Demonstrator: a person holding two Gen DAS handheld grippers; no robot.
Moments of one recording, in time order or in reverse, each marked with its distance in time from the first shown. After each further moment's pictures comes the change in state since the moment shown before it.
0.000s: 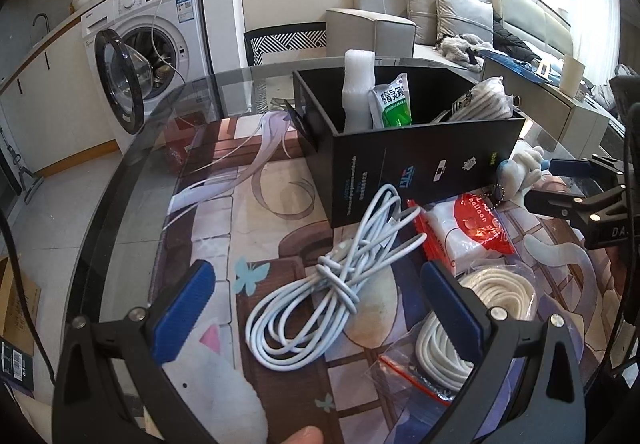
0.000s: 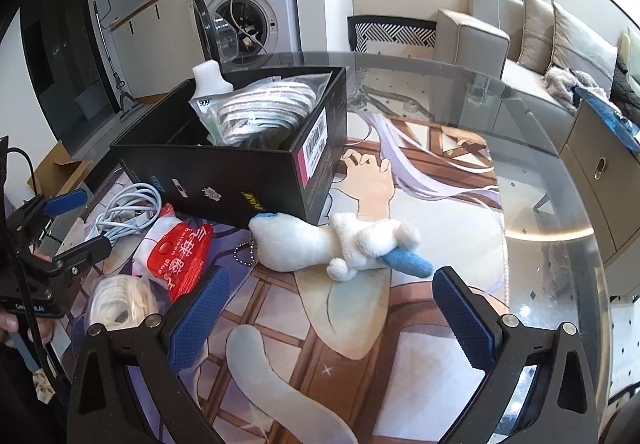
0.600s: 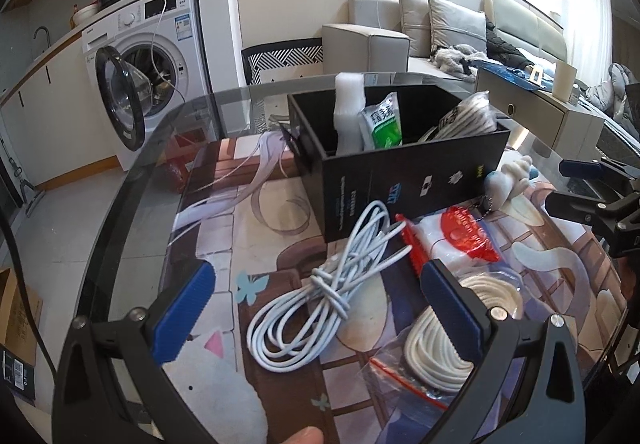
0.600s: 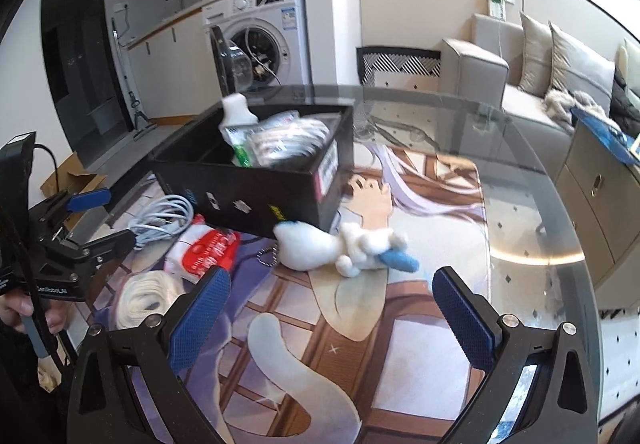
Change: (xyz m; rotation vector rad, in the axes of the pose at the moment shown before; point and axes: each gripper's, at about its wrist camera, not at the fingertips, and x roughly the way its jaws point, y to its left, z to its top) left arm -0.015 -0.004 0.003 0.020 -0.057 0.004; right arm -0.043 0.000 -0.019 -0.003 -0.112 0.019
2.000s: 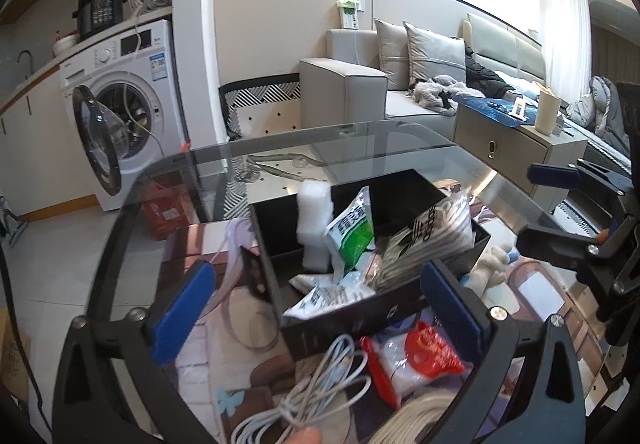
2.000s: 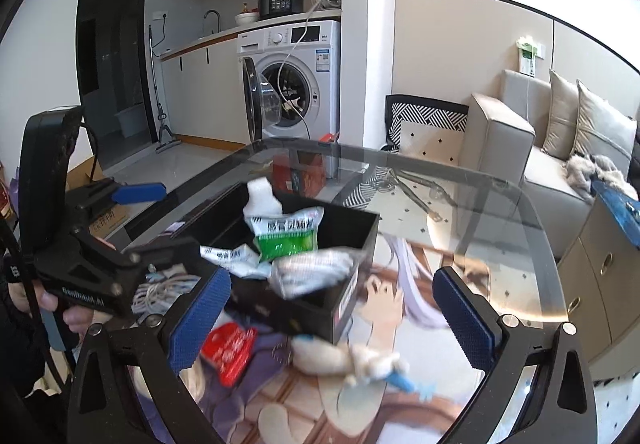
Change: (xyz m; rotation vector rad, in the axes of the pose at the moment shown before) left arm 0.002 -0.019 0.073 0.034 -0.119 -0.068; right arm -0.016 0.014 0.066 -0.136 -0.163 0.072
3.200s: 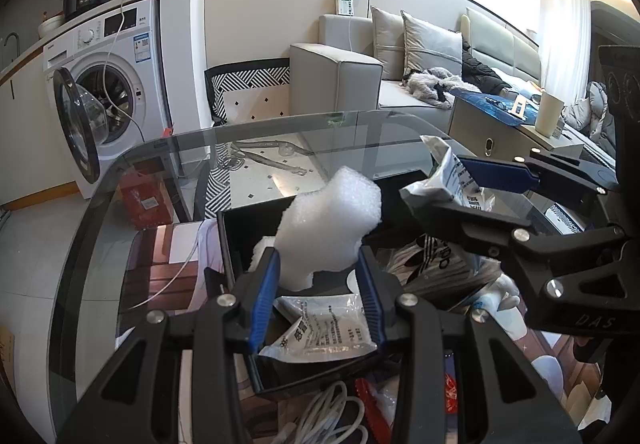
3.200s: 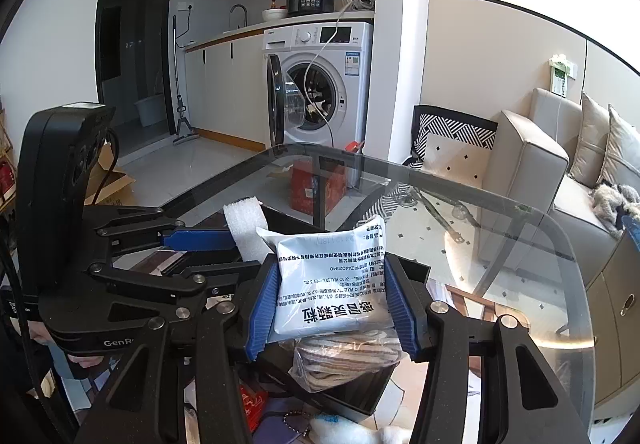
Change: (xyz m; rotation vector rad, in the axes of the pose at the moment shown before) left arm 0.054 -0.002 0.018 -0.028 0.054 -0.066; right arm 0.064 0.030 0.037 -0.083 -0.016 0.063
